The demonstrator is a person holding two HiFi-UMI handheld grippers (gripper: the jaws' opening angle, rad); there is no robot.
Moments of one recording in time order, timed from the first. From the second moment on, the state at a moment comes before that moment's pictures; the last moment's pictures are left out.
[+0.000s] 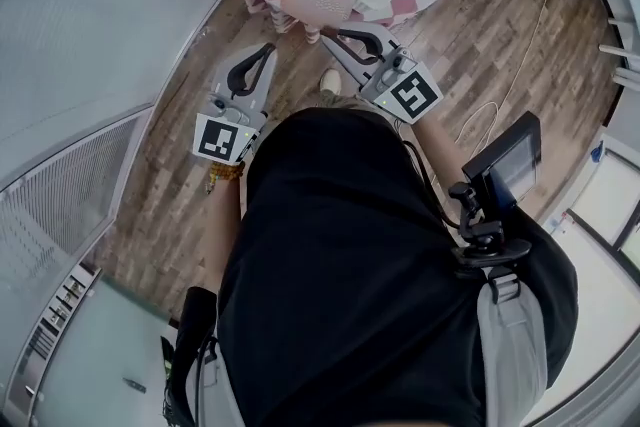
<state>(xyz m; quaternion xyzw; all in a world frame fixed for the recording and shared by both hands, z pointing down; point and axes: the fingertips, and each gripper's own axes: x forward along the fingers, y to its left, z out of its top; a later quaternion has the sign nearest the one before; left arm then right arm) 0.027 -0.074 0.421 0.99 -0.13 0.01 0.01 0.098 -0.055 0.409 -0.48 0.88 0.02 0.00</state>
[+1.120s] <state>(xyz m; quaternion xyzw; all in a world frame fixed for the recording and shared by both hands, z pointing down) 0.055 -0.064 0.457 1.00 -0.08 0.04 0.02 0.106 -0.041 0.458 -0.49 0.87 0.00 -0.02</state>
